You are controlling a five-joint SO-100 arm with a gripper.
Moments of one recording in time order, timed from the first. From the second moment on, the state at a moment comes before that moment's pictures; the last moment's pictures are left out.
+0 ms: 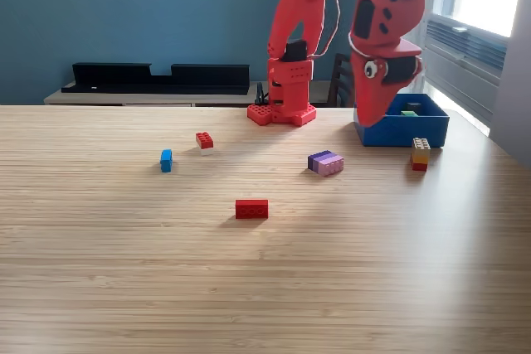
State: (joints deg) arm -23.3 67.4 58.4 99.5 6.0
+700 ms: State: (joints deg) arm -14.9 67.4 57.2 99.5 4.7
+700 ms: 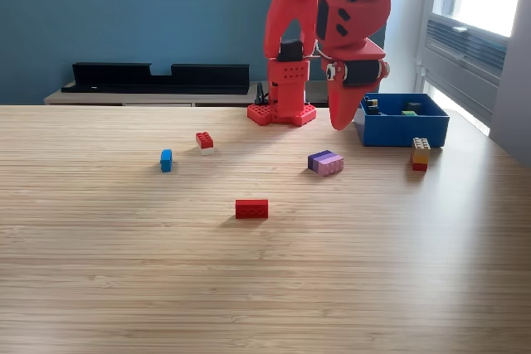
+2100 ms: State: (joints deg) arm 40.2 67.2 65.0 89.5 25.0
